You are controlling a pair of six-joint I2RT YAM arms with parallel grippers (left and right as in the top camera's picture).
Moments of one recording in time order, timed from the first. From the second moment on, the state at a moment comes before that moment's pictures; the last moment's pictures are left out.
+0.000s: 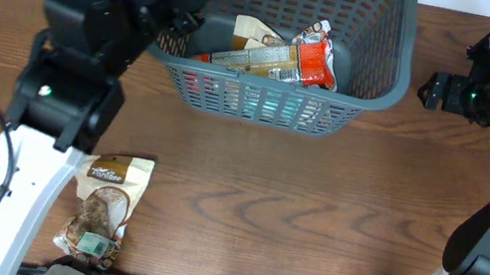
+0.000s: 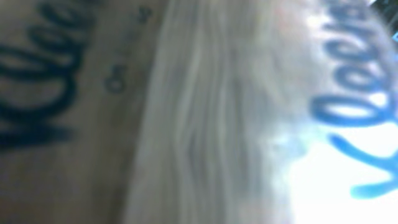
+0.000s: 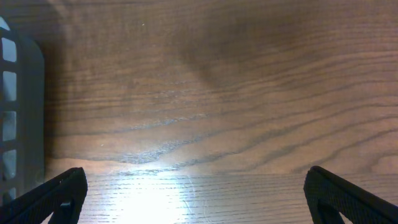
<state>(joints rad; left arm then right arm) -0.29 1.32 1.46 -0.20 0.16 0.60 -0.27 1.94 1.63 -0.83 -0.16 -0.17</state>
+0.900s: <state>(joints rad) -0.36 1.85 1.61 -0.58 0.17 0.62 -0.27 1.94 1.63 -0.83 -0.17 -0.17</state>
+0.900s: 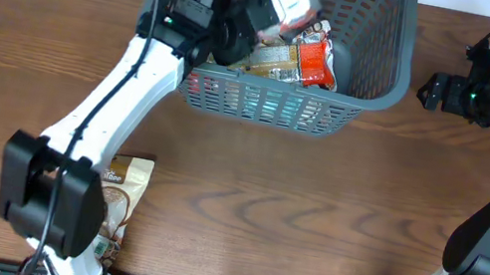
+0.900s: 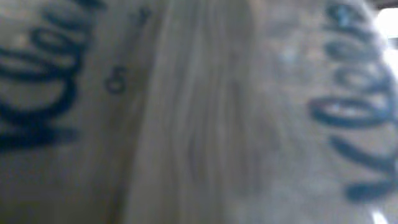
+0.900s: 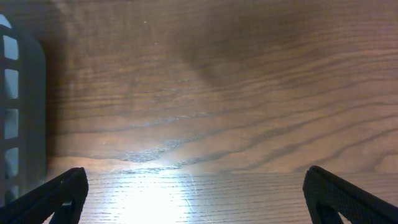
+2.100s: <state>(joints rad) -0.35 1.38 1.67 -0.78 0.00 0.64 -0.27 1.94 1.63 -0.85 -0.18 -0.17</state>
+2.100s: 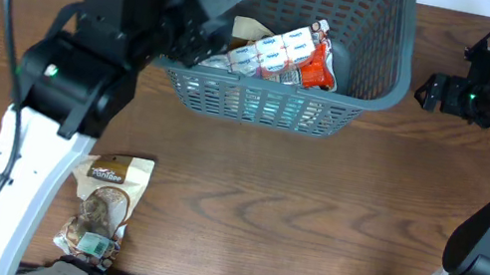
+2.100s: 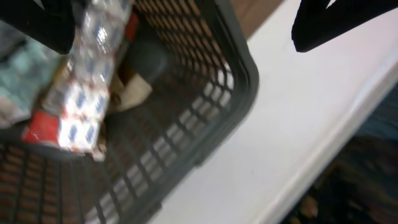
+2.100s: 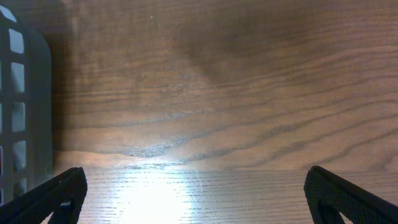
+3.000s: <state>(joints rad) -0.33 1.06 1.43 -1.58 -0.14 -0.13 -0.27 1.94 1.63 -0.89 -0.18 -0.19</state>
